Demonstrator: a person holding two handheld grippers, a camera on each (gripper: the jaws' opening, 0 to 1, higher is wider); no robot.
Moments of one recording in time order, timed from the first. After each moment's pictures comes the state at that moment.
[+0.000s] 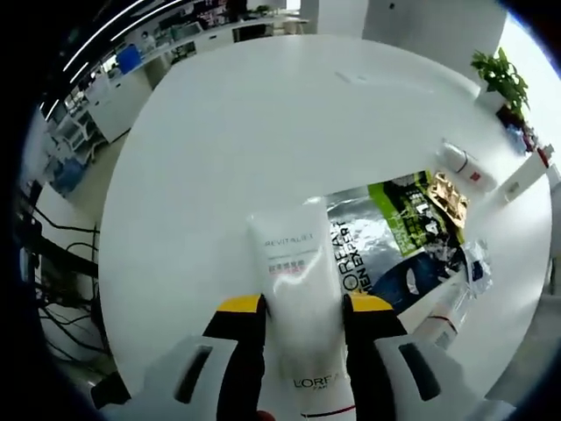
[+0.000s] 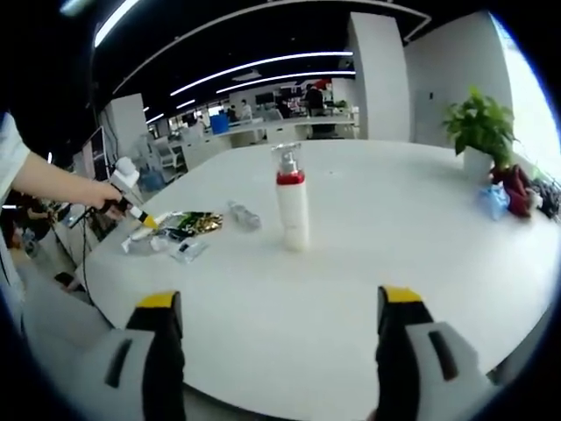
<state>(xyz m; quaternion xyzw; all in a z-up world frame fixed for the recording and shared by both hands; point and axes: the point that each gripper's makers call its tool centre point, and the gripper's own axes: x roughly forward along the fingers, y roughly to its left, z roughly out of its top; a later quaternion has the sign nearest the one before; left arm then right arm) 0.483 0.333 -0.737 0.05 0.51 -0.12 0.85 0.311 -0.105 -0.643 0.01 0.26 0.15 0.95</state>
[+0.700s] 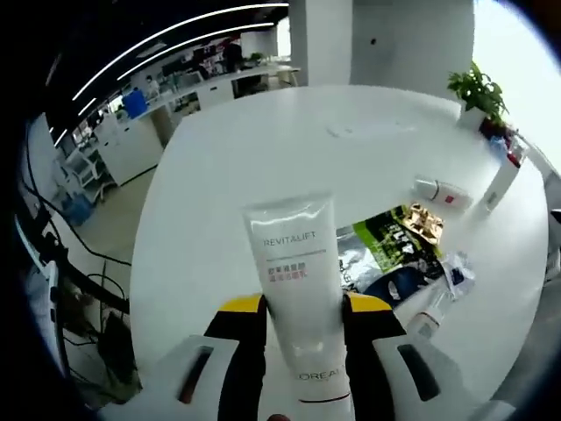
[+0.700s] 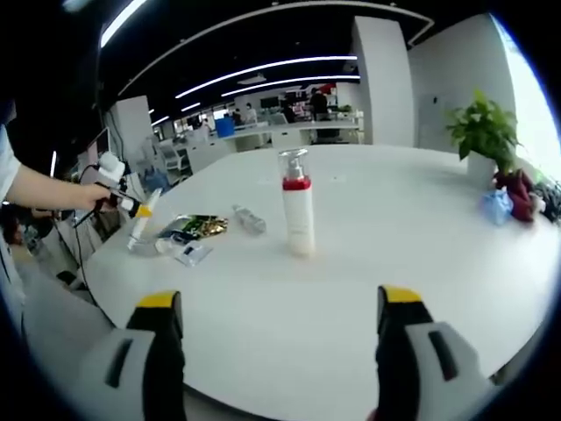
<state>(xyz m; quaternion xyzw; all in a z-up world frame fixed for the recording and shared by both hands) 0.473 0.333 -0.677 0.07 0.38 -0.14 0.91 0.312 -0.099 -0.640 0.01 0.25 0.16 0.95</state>
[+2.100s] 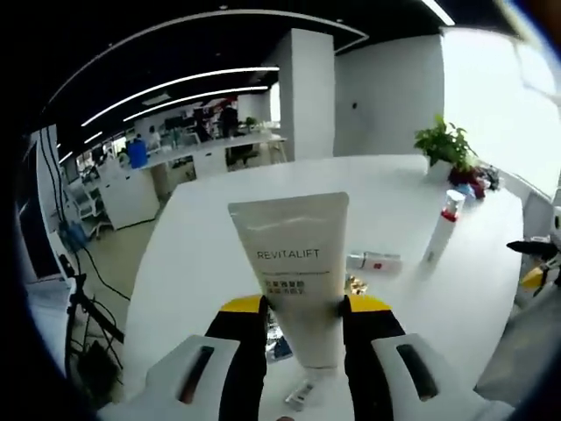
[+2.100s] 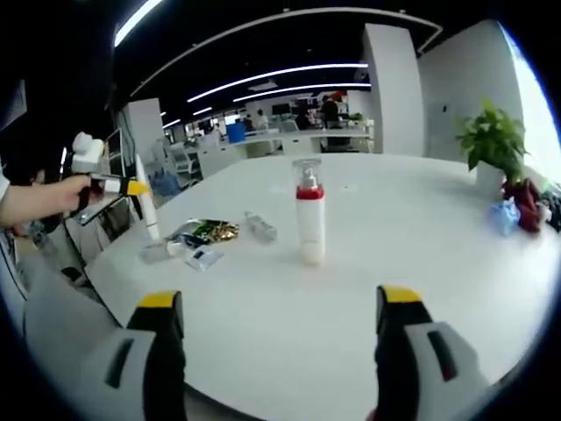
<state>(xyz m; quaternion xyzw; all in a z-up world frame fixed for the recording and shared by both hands) 0.425 0.249 -0.581 0.01 0.23 -0.17 0.96 0.312 -0.090 -0.632 0.00 0.23 0.19 0.96</state>
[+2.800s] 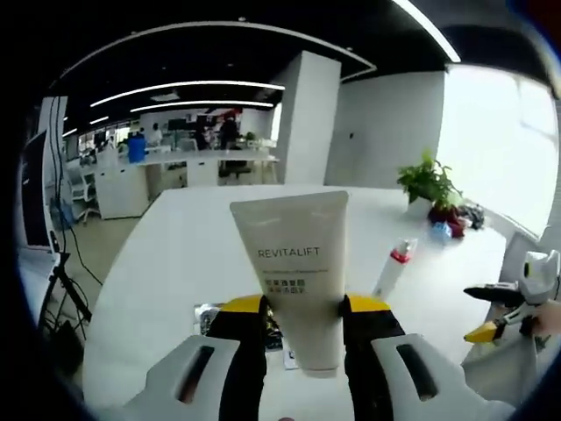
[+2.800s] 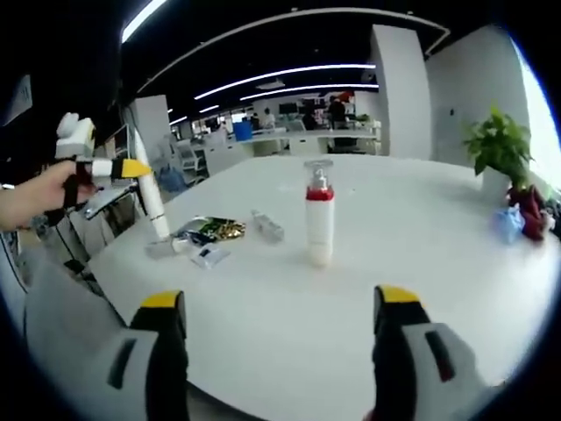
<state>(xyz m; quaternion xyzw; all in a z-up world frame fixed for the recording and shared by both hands) 0.385 0.180 -0.543 -0.05 0.19 -0.19 0.96 0.310 -0.075 -0.626 -0.03 0.22 0.21 0.95</state>
